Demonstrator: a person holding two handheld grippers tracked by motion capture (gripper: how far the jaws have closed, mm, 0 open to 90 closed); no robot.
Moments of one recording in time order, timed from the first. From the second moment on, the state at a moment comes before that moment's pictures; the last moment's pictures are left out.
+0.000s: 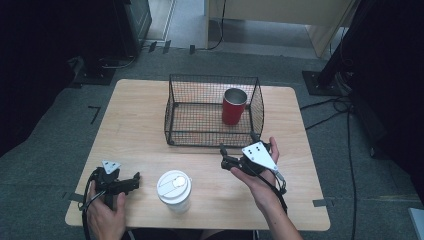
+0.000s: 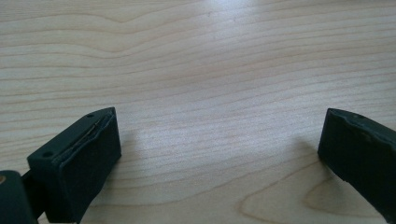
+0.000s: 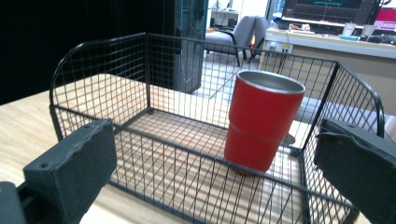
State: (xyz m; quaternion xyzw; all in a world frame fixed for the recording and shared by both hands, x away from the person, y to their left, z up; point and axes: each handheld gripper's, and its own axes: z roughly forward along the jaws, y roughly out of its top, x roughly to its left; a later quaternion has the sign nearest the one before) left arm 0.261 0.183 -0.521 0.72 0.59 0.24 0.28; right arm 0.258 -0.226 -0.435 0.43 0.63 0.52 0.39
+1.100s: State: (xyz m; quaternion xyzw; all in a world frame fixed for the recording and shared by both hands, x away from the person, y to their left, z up) left arm 0.262 0.181 -0.521 0.71 0.59 0.24 0.28; right arm 0.195 -0.192 -0.480 0.36 0.69 0.56 0.30
